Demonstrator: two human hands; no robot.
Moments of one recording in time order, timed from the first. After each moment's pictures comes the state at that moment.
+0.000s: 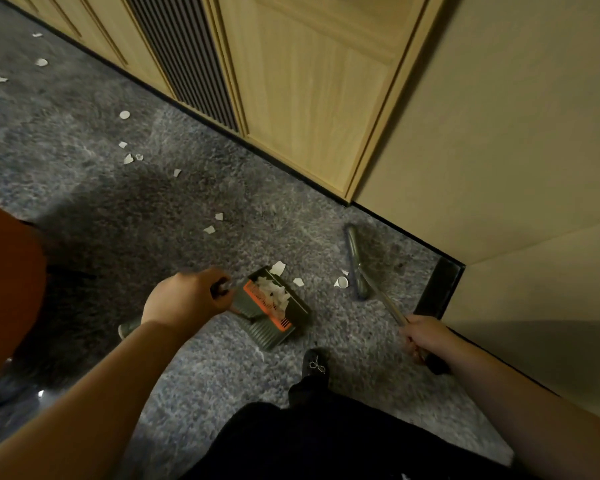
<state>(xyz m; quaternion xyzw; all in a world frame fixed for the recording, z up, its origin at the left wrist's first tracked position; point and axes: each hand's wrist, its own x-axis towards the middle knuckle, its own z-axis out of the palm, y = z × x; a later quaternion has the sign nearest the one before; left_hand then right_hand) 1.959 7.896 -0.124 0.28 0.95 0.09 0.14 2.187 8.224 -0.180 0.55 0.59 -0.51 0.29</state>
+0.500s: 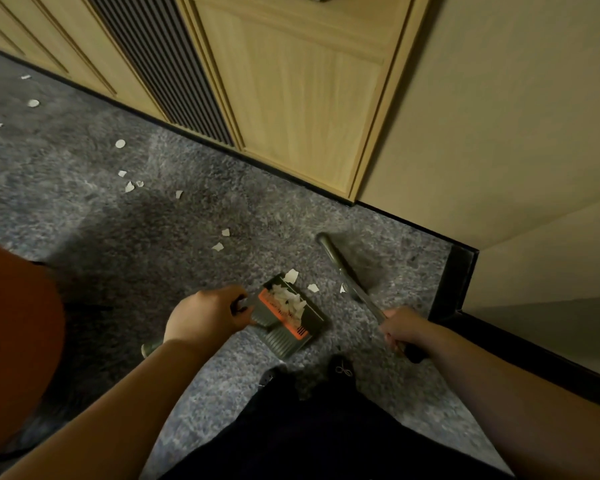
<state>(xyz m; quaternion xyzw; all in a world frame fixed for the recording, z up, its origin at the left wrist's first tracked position) 1.935 7.895 -0.121 0.32 0.93 0.10 0.17 2.129 8.182 -0.213 0.45 0.65 -0.46 0.41</state>
